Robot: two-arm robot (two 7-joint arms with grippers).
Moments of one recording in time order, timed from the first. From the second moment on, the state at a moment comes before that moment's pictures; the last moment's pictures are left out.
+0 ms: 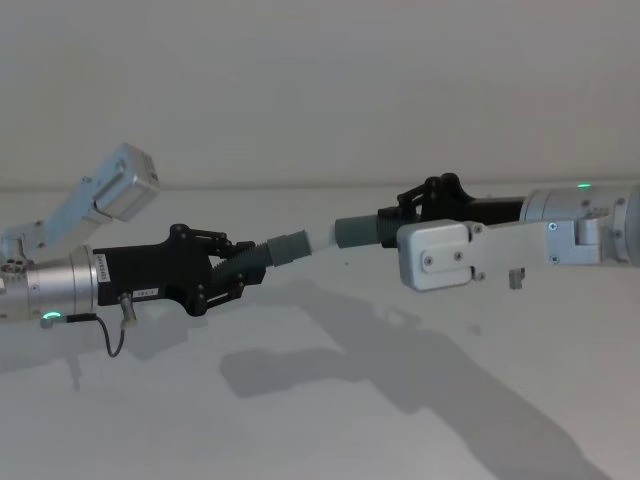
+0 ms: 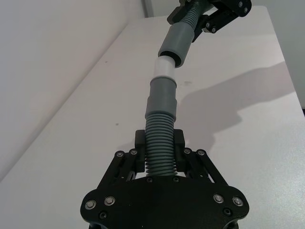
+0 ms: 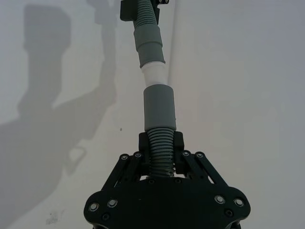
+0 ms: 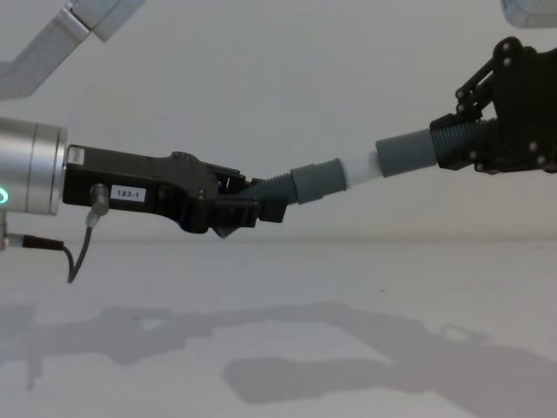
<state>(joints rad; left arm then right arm) -0.62 0.50 0.54 -1.36 -0.39 0.05 -0.95 0.67 0.79 -0.65 -1.82 -0.33 0.07 0.80</state>
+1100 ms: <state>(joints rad) -0.62 0.50 0.54 -1.36 -0.39 0.05 -0.95 0.70 0.77 -0.67 -1.79 -0.33 0.06 0.81</state>
